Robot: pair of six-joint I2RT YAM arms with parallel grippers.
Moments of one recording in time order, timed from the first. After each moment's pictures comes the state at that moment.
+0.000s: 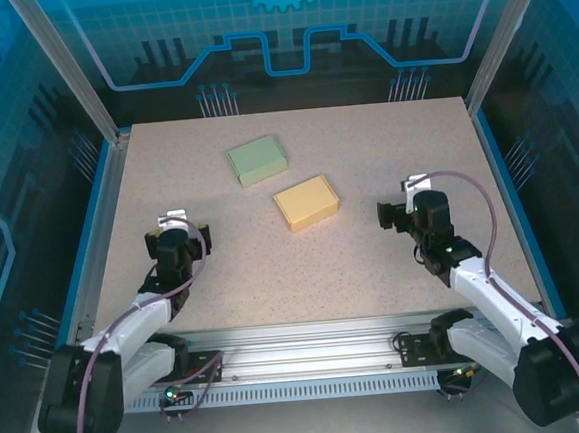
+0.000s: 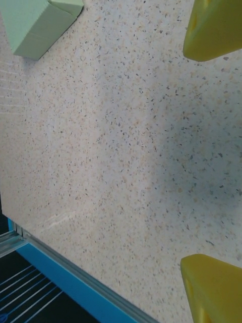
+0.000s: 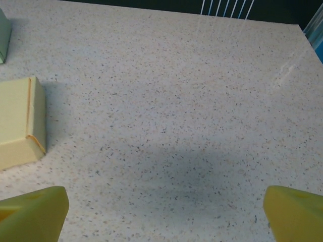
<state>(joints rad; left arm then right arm) -0.16 1.06 0.27 0.31 -0.41 -0.06 0.24 0.93 0.45 -0.02 0.24 0.03</state>
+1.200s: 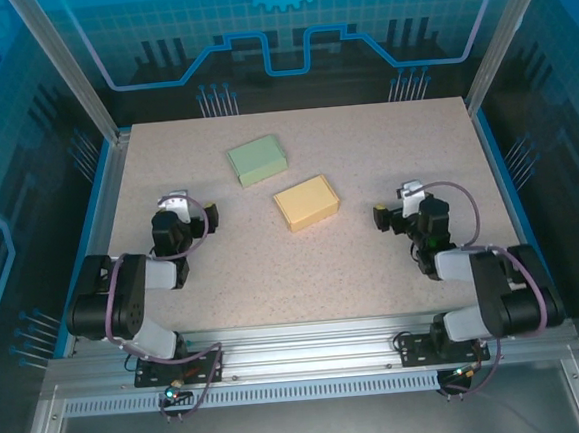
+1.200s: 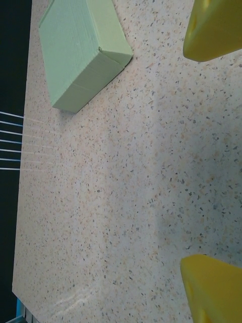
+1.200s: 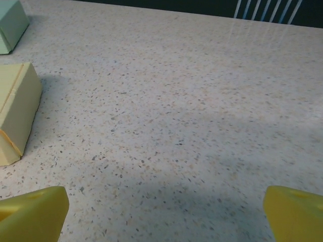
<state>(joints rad) 0.01 1.56 0.37 0.83 -0.01 -0.09 0.07 1.43 0.32 0.70 -0.08 -0.08</state>
